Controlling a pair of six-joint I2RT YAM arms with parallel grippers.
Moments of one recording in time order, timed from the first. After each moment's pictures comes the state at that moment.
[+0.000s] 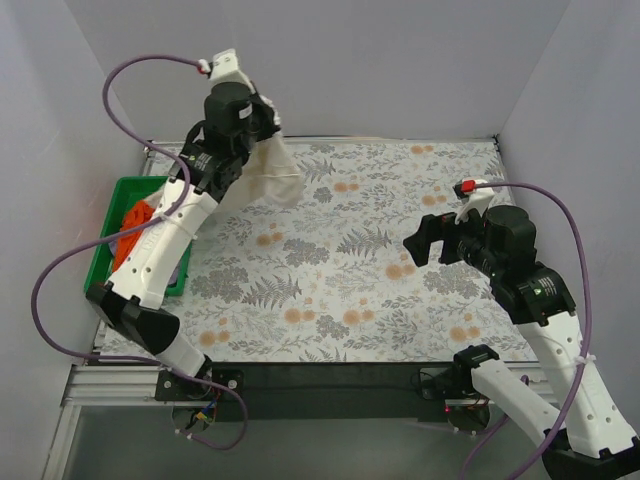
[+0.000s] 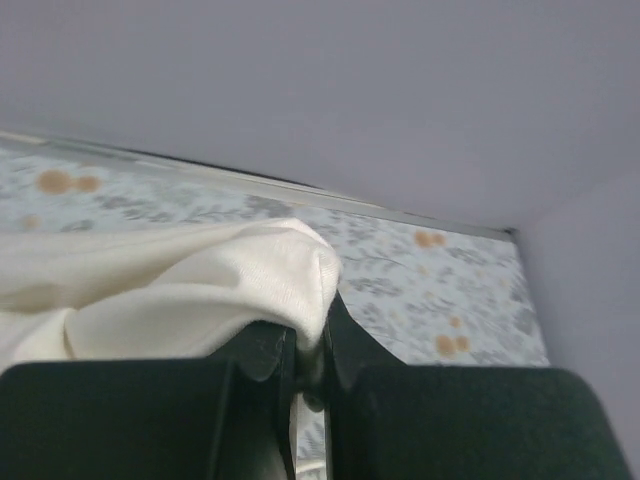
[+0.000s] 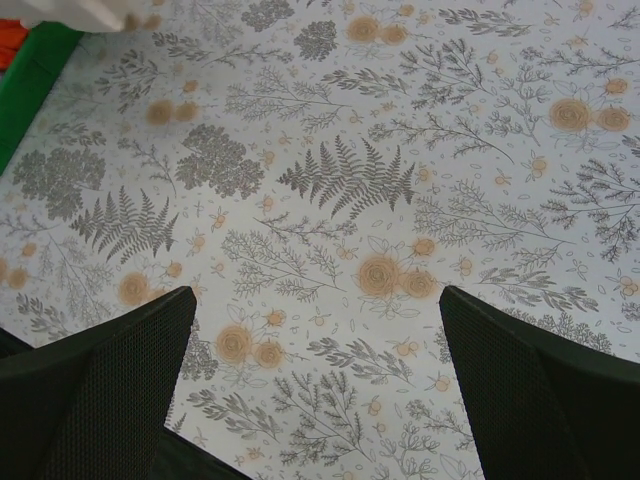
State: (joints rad) left arm -0.43 1.55 1.81 -0.48 -0.37 -0.49; right arm 0.37 0.75 1.02 -0.69 -0.17 0.17
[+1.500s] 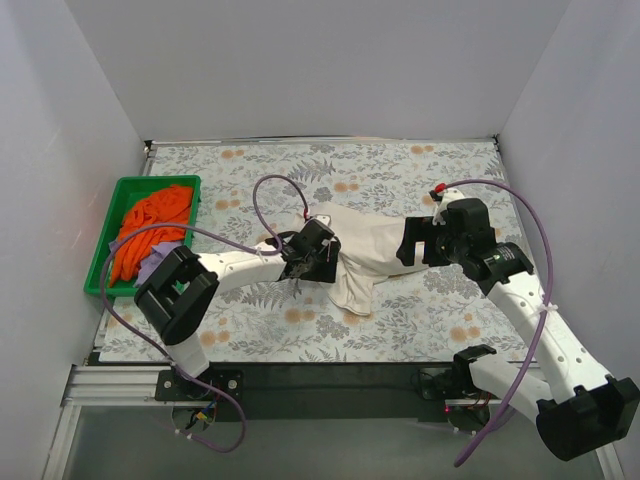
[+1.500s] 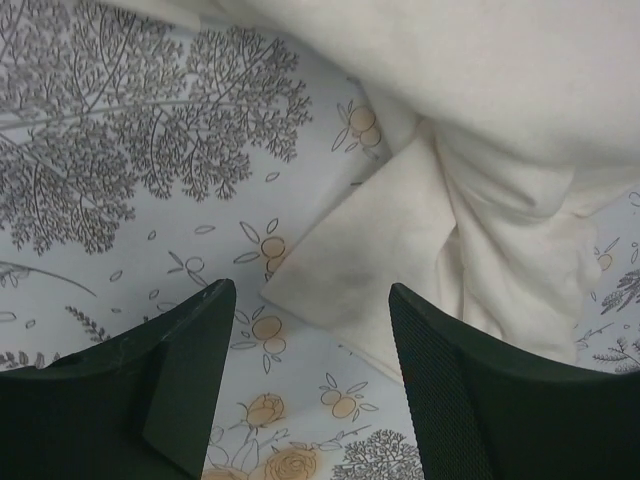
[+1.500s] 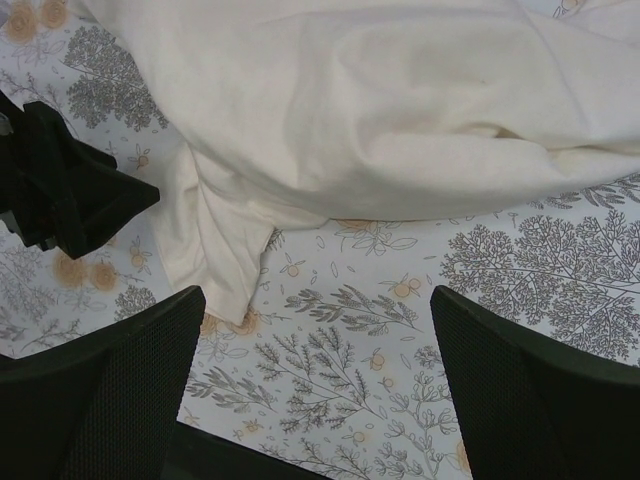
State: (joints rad) left arm -0.82 1.71 1.00 -0.27 -0.13 -0.60; right arm 0.37 0.97 0.92 -0.69 -0.09 0.27
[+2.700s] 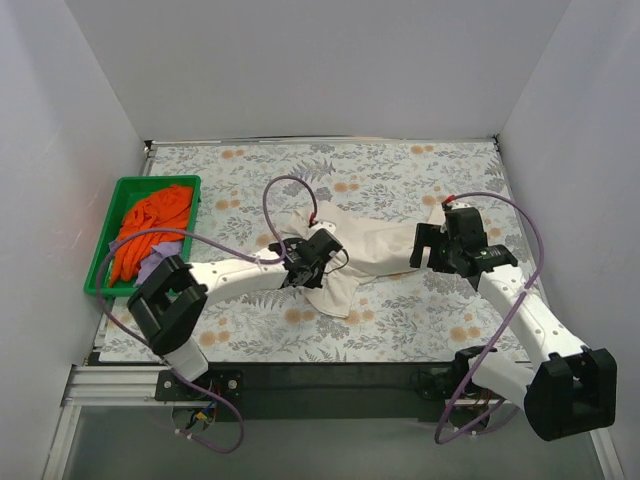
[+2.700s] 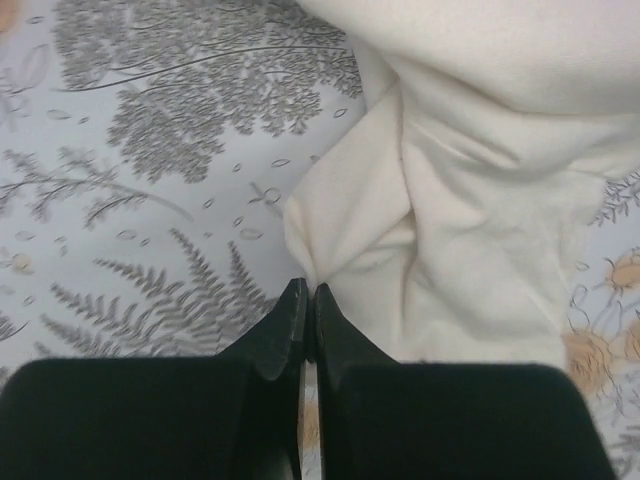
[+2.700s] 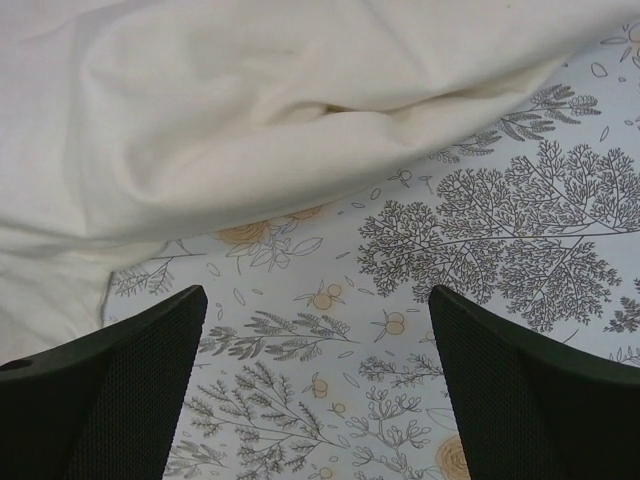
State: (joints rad) left arm -0.92 1.69 1.04 -0.42 -0.36 -0.48; right arm 0.27 1.06 0.77 -0.58 0.03 0.33
